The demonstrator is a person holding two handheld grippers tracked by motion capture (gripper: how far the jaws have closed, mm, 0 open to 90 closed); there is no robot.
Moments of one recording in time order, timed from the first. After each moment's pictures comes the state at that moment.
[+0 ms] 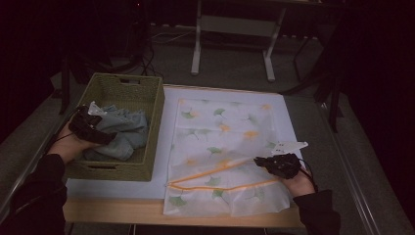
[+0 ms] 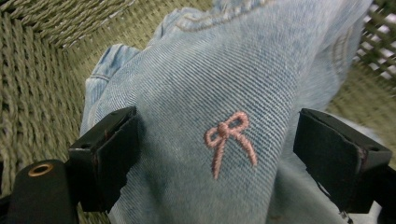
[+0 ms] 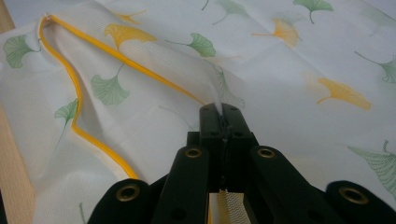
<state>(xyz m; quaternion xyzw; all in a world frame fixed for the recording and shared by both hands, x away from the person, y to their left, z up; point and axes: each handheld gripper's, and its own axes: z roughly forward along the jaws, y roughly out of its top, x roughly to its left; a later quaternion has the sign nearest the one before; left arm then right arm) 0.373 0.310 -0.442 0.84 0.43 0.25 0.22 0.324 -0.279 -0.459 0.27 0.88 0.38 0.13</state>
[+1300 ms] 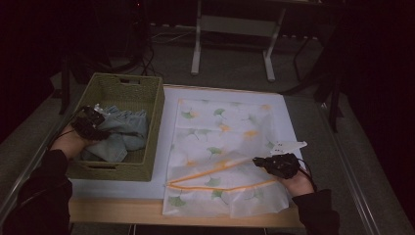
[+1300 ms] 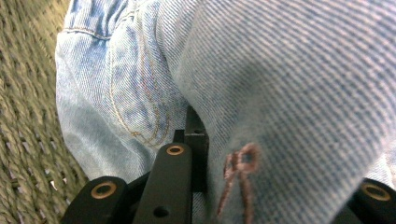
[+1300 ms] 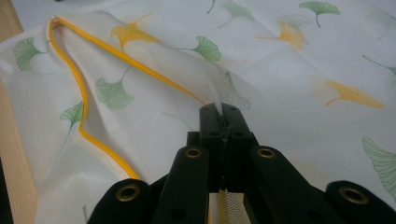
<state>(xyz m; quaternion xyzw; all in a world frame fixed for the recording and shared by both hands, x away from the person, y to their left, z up) 0.386 0.314 -0.446 0.86 0.45 0.17 0.17 0.325 -0.276 -0.459 0.26 0.88 0.39 0.12</state>
